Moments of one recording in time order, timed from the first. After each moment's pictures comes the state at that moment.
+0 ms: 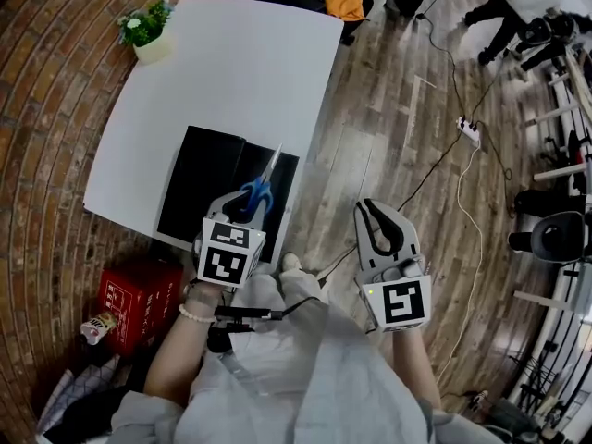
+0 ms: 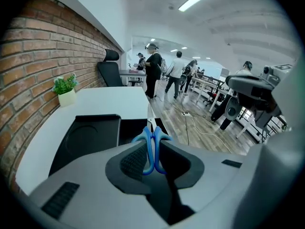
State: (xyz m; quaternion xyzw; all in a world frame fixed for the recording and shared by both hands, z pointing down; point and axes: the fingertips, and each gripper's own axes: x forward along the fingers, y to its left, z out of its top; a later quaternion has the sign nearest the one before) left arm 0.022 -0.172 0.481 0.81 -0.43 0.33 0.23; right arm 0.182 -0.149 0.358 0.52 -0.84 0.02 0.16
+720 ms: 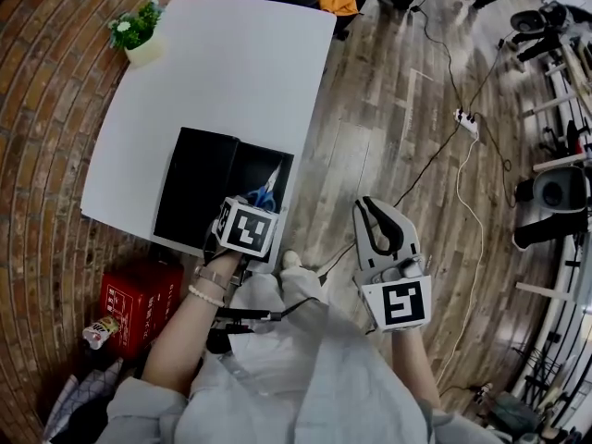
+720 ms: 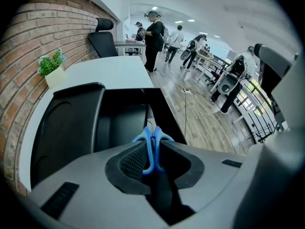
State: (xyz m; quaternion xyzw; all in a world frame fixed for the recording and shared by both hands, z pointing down) left arm 0.036 -0.167 0.545 0.75 -0.38 0.45 0.30; right arm 0.186 -0.148 0.357 0.53 -0.83 0.02 0.15
